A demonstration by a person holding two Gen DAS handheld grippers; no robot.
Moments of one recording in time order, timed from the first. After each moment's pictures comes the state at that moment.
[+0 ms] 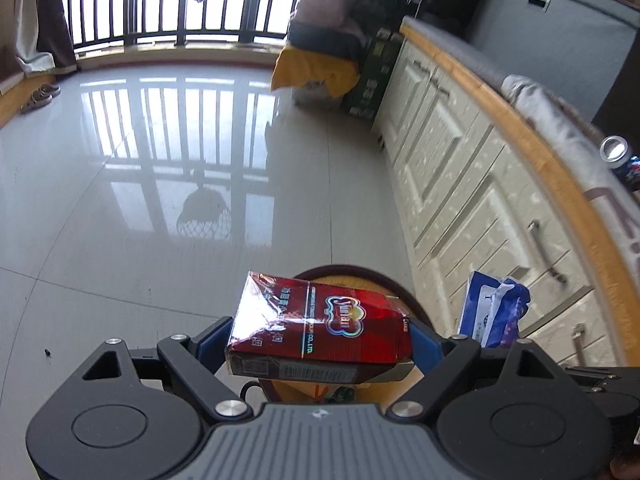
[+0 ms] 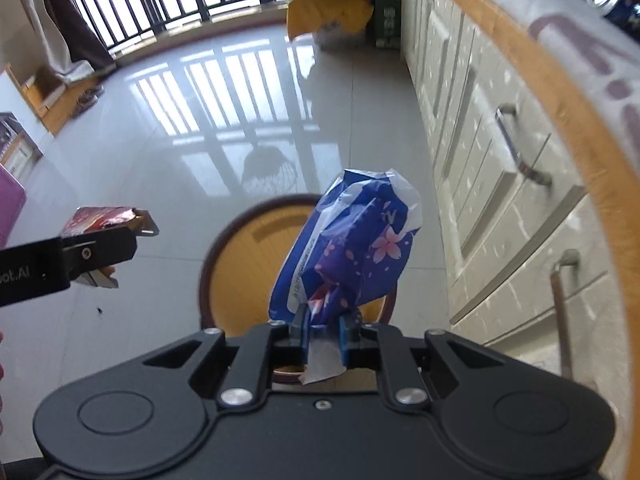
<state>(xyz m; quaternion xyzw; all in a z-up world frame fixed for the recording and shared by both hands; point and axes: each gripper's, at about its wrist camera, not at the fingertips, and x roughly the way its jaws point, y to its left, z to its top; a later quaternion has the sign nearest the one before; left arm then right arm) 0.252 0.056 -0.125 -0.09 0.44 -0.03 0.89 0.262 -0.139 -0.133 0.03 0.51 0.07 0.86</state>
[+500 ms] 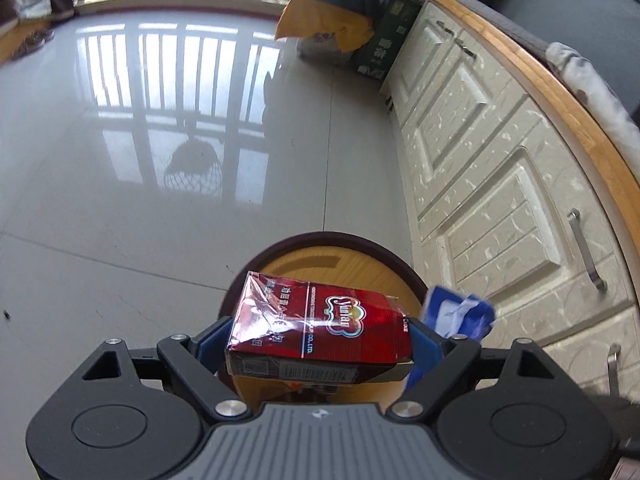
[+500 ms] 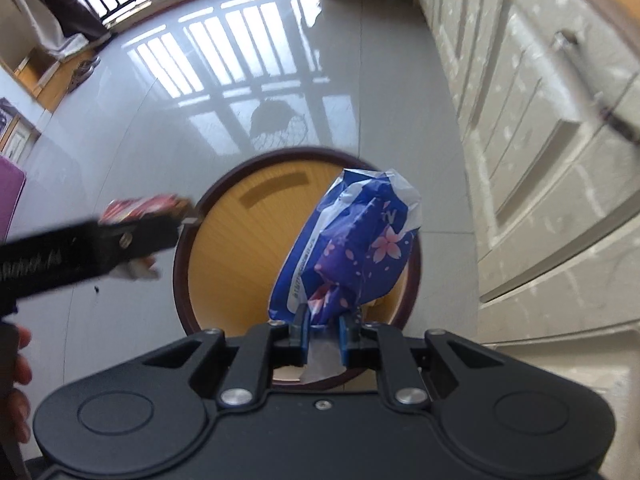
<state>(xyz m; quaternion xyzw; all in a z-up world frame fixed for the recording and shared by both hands) 0.303 0.047 -0.195 -0.14 0.49 -0.04 0.86 0.311 -0.136 -0.204 0.04 0.58 0.10 0.81</state>
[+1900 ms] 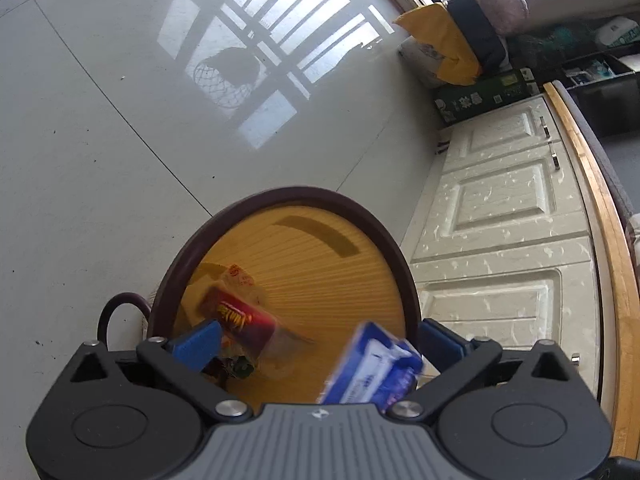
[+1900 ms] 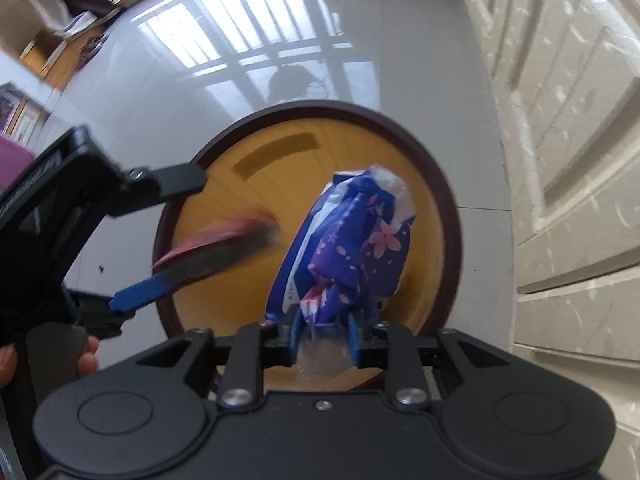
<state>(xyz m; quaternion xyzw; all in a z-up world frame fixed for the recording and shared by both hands) 0.311 0.082 -0.292 -0.43 0.48 0.03 0.76 0.341 -0.132 -0.258 0.06 0.61 0.14 0.78</state>
